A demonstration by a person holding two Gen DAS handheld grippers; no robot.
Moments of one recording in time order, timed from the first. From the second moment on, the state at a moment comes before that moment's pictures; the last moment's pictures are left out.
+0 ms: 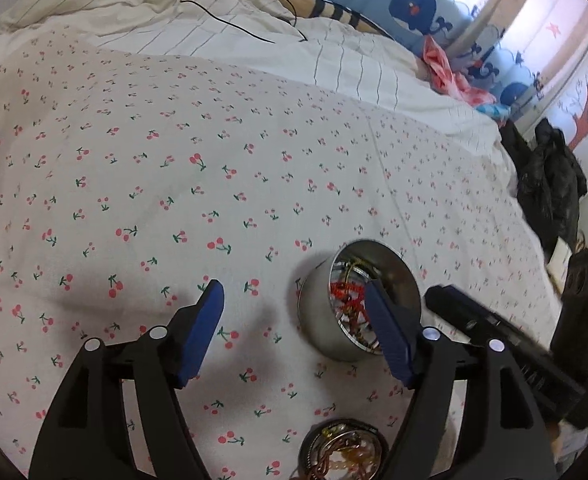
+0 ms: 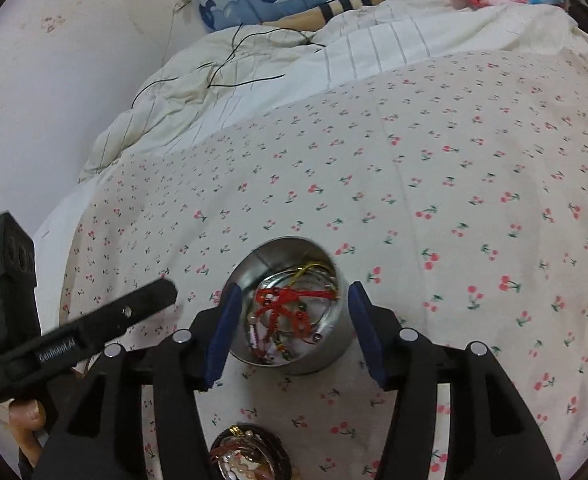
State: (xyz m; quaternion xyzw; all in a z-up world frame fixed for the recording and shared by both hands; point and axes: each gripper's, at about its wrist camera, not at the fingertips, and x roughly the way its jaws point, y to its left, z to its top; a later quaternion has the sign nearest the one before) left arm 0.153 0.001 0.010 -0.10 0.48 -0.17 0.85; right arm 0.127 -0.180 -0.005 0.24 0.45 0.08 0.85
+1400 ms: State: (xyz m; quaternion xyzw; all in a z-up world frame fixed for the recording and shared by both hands) left arm 0.057 -0.010 -0.035 0.03 0.58 -0.26 0.77; right arm 0.055 -0.179 -0.037 0.17 0.53 0.11 0.83
